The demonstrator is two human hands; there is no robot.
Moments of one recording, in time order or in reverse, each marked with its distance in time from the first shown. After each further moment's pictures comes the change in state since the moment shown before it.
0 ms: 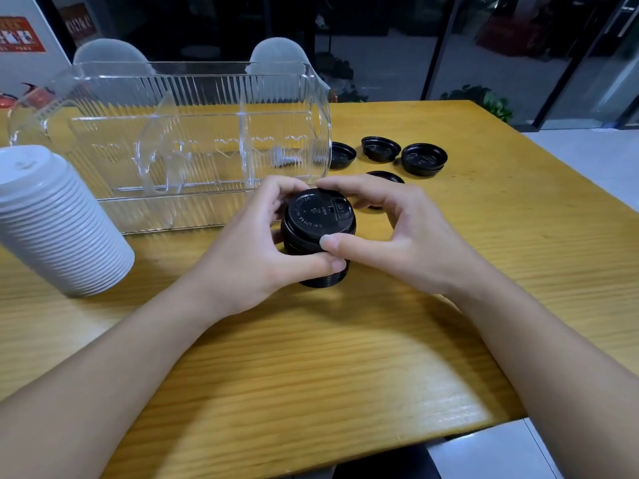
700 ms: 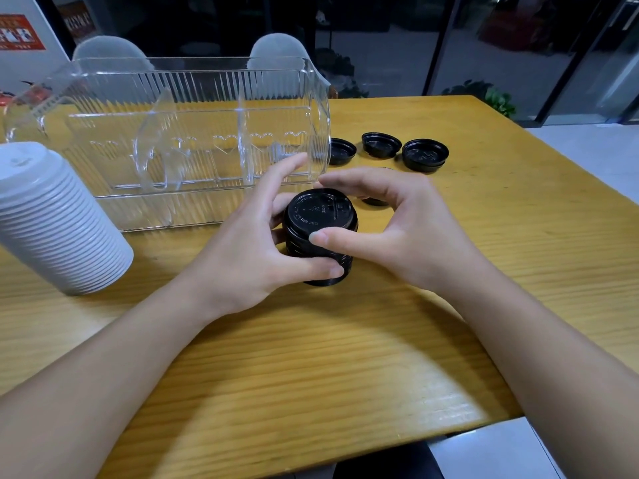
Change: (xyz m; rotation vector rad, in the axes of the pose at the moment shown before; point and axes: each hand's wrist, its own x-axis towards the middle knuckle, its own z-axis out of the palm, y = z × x) left_hand 0.001 0.002 -0.001 -0.028 -0.050 0.014; right_hand 0.001 -0.003 0.005 -0.006 0.095 0.028
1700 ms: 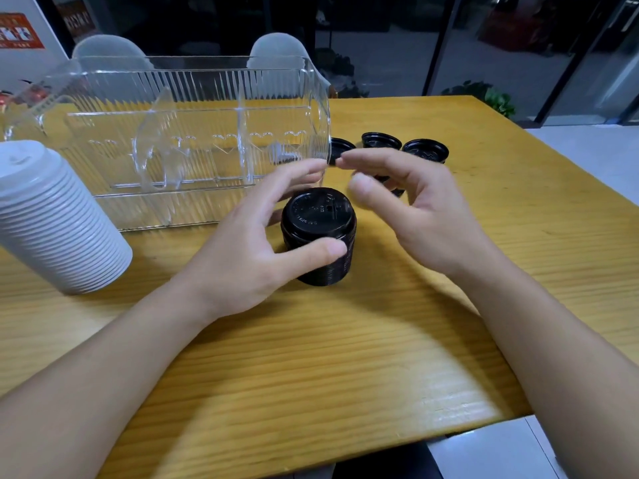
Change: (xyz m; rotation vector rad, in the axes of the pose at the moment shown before) left_hand -0.003 0.003 -0.001 0.066 0.023 0.116; right_hand 0.008 0.014 -0.013 0.011 0.097 0.018
